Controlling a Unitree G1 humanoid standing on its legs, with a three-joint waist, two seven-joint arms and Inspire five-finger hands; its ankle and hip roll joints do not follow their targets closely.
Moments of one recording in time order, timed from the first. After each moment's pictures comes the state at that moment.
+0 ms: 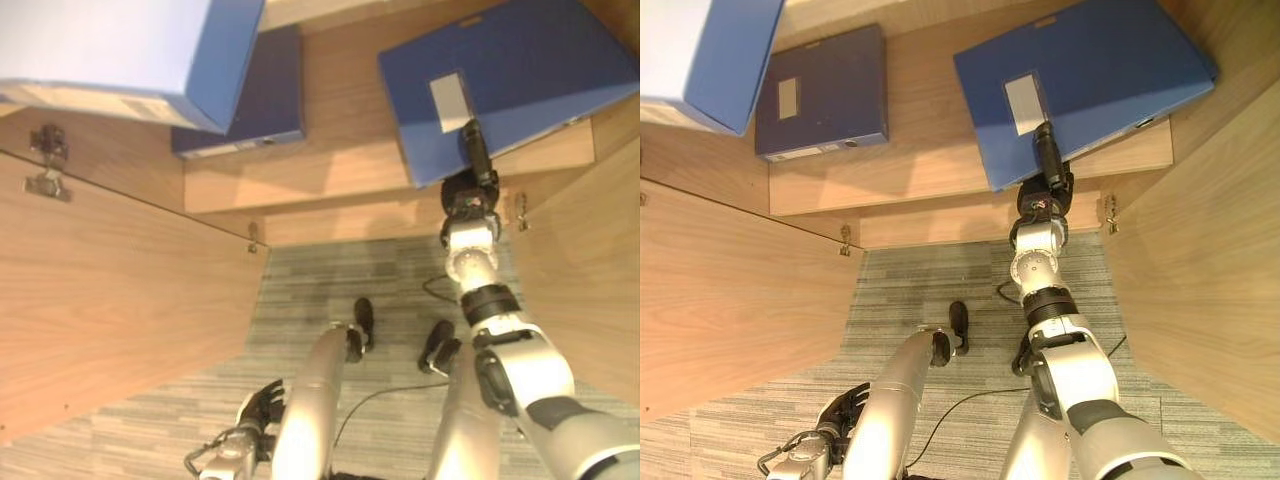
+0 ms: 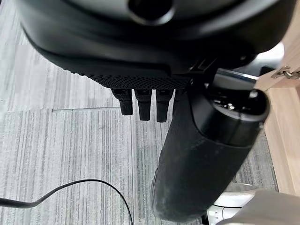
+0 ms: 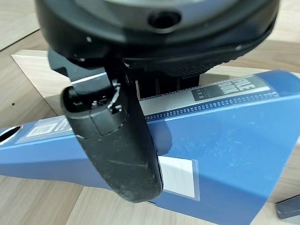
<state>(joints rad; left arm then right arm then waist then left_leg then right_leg) -0.04 0.26 -0.34 0.88 -0.43 -0.02 0.11 -1.00 -0.17 0.02 0.81 1.36 -0.38 -0.31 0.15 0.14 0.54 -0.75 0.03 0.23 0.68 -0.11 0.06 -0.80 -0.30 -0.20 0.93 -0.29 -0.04</state>
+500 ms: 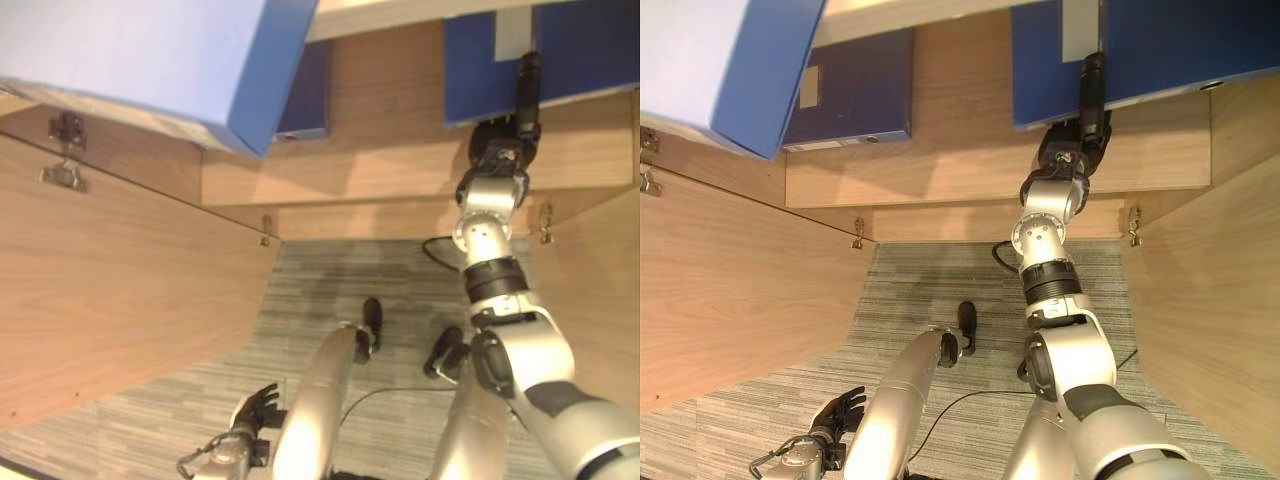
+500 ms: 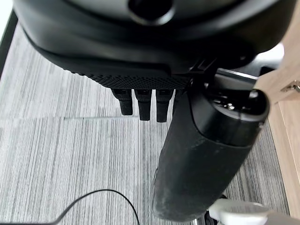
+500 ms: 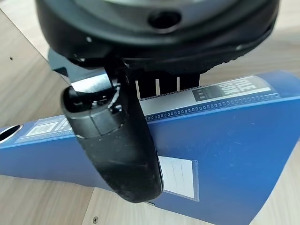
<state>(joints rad) -0.01 0.32 -0.36 0.83 -0.43 -0.02 0.12 -1.10 -0.21 -0.06 0.70 1.36 -0.50 -0.38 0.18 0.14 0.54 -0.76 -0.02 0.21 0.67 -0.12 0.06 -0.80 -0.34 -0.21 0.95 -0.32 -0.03</state>
